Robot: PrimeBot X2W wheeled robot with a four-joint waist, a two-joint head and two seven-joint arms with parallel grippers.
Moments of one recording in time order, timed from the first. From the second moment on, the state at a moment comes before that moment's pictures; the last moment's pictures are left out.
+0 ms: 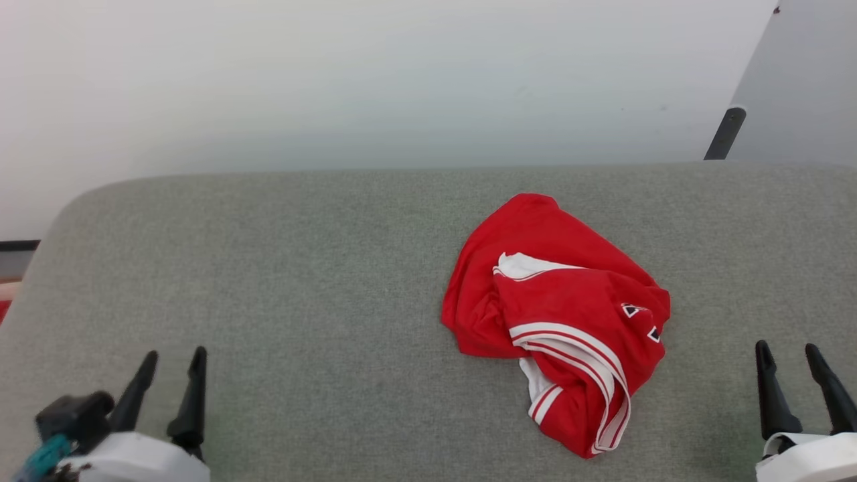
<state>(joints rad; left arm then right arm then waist) -0.10 0.47 -0.20 0.32 -0.70 -0.05 -0.26 -0.05 -0.27 -0.03 0.30 0.42 0.13 -0.26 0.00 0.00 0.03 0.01</state>
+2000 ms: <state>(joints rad) 0.00 0.22 -0.01 0.19 -0.39 -0.13 -0.26 -0.49 -0.46 0.35 0.29 0.47 0.13 0.07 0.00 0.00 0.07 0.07</state>
